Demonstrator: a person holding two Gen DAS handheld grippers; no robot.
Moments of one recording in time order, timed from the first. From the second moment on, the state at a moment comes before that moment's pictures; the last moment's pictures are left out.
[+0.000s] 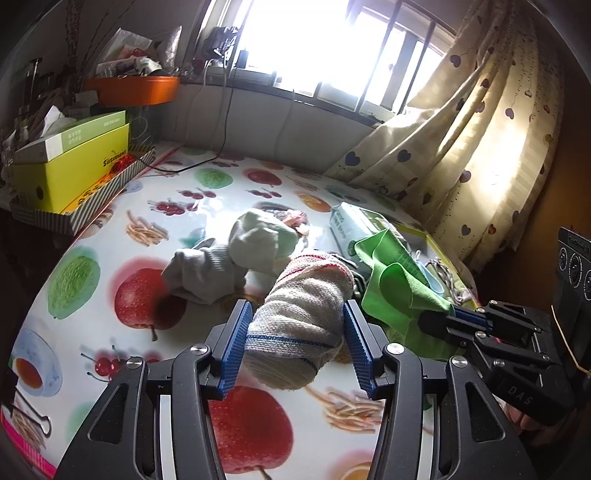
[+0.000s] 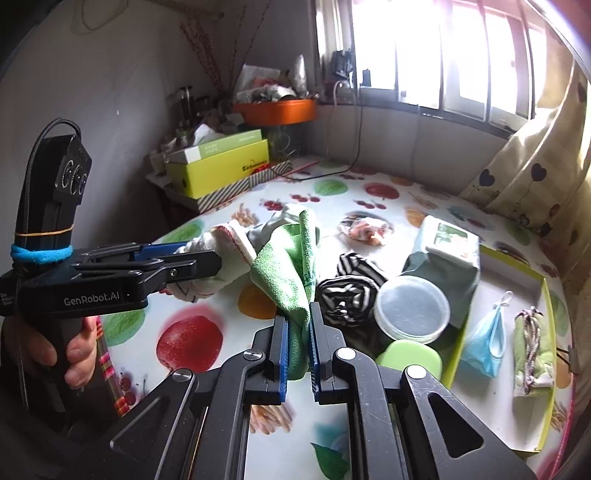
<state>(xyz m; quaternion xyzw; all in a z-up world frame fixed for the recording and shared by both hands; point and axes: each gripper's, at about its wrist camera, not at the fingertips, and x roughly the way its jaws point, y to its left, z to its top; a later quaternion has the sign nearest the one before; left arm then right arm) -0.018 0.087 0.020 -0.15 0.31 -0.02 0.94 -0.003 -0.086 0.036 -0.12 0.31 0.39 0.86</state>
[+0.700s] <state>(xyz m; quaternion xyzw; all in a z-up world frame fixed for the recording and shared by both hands) 0.002 0.037 0.042 -0.13 0.30 -0.07 0.94 0.007 -0.153 0.050 -0.07 0.29 0.33 0.90</state>
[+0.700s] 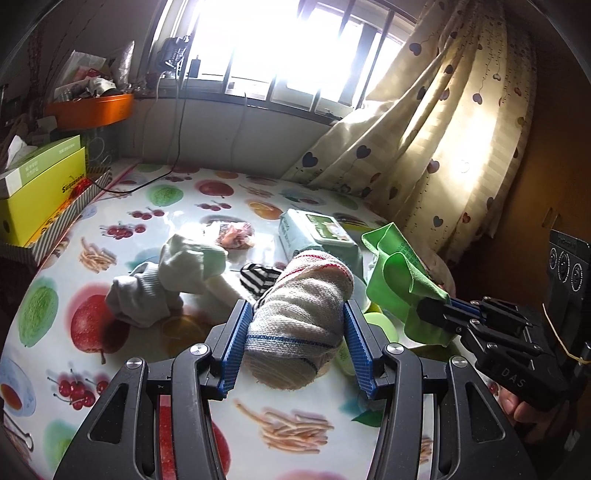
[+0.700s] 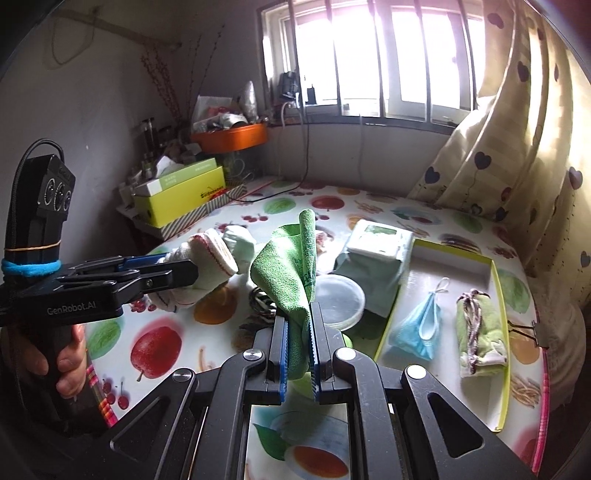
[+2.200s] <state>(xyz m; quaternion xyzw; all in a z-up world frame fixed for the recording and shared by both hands) 0.058 -0.040 0.049 -0.09 0.32 -0.15 0.93 0.082 -0.256 -0.021 -0.02 0.41 0.18 0.89</state>
